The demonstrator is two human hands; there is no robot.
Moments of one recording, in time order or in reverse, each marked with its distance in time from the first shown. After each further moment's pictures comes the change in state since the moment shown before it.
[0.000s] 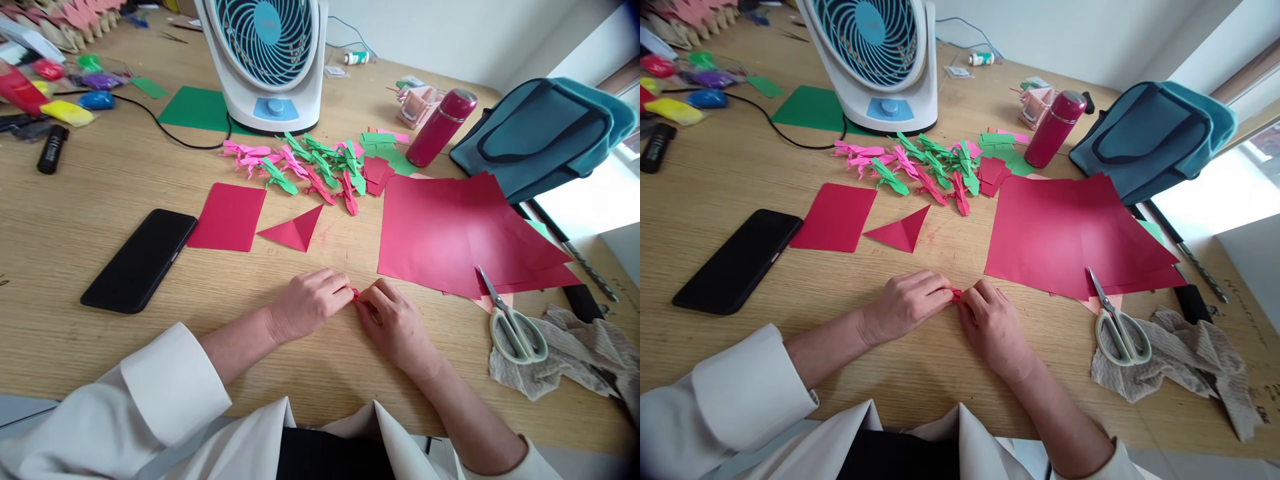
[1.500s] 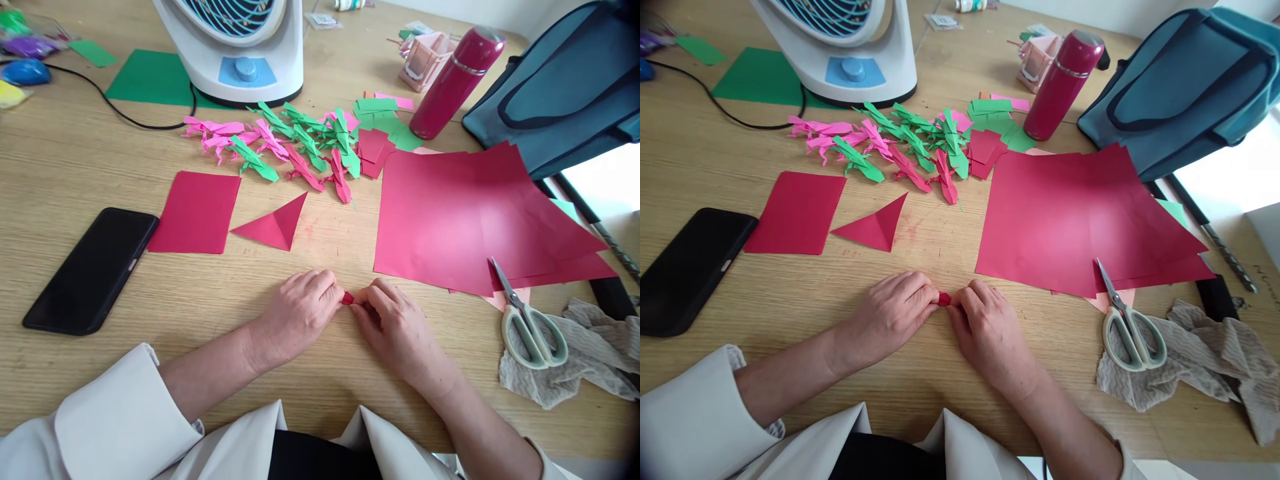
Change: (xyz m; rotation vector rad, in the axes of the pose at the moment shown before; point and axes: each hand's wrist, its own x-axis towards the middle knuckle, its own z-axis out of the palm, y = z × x) left_hand 0.008 0.011 -0.001 -0.031 -0.165 -0.146; right_hand 0.004 0.007 -0.007 0.066 -0.096 0.099
